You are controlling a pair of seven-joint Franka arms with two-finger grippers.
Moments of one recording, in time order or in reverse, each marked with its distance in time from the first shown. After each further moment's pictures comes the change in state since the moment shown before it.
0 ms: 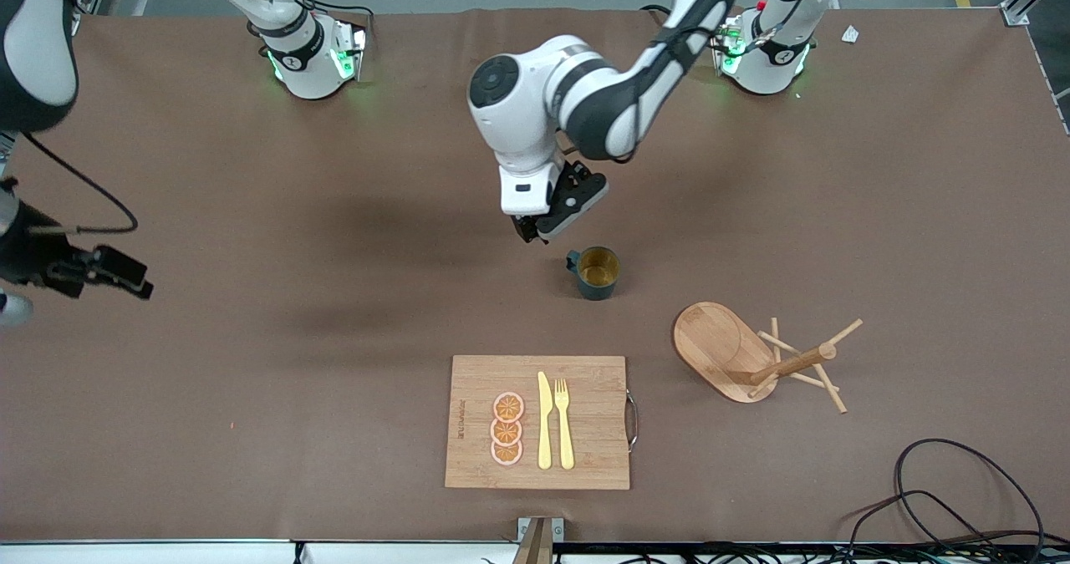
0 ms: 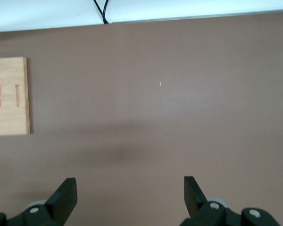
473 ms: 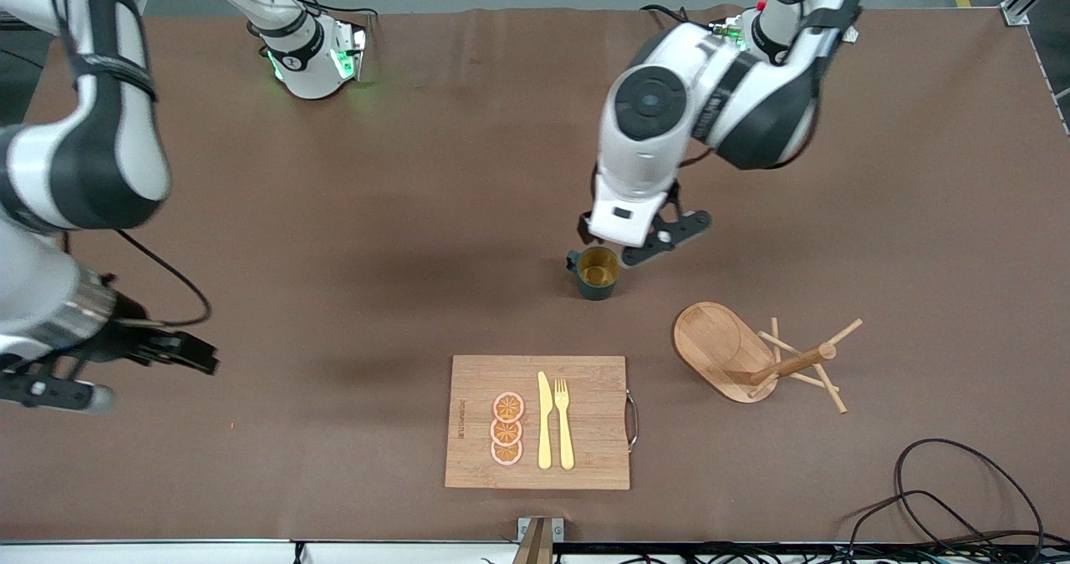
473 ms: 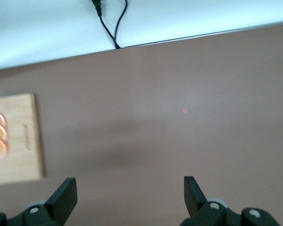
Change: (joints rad) left arm 0.222 -0.181 -0.001 0.000 -0.311 -0.092 0.543; right arm 0.049 0.297 0.000 0.264 0.003 0.070 0.097
